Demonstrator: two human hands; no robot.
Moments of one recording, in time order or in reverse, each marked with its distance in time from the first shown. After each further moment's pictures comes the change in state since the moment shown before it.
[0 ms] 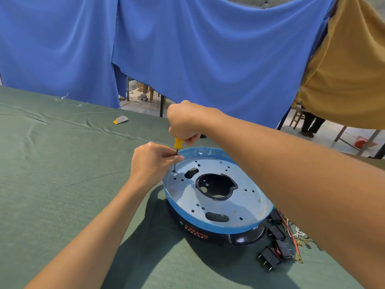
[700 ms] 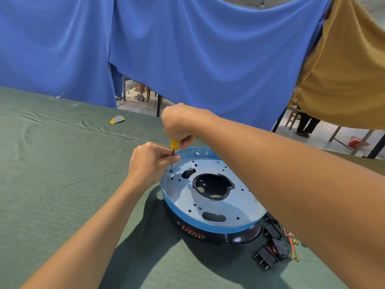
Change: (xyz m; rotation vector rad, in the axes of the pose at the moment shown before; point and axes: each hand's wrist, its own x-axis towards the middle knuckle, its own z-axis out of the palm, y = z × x) left_hand 0.001 0.005 0.000 0.028 -0.058 -0.067; right_hand 0.004 -0.008 0.000 -0.004 -0.085 0.039
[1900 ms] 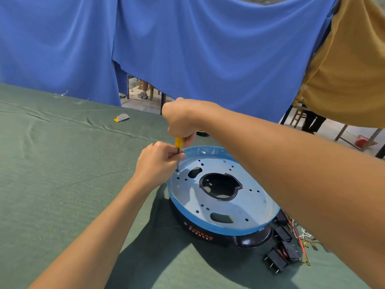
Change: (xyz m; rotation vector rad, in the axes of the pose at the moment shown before) left_hand 0.000 0.001 -0.001 0.111 -0.075 0.054; right_hand 0.006 -0.004 -0.007 -0.254 -0.010 -0.127
